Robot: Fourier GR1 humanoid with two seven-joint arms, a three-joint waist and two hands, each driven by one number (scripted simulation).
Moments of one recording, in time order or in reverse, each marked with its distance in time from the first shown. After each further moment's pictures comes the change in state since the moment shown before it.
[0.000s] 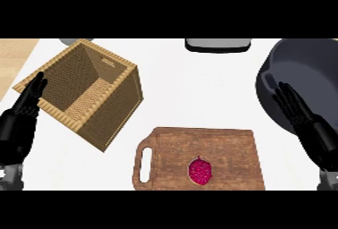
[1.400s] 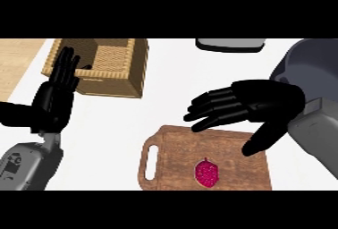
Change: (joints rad) left arm -0.245 -0.175 -0.032 0.111 0.077 -0.004 0.055; right arm -0.699 -0.184 0.448 0.169 0.472 0.450 -0.649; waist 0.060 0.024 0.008
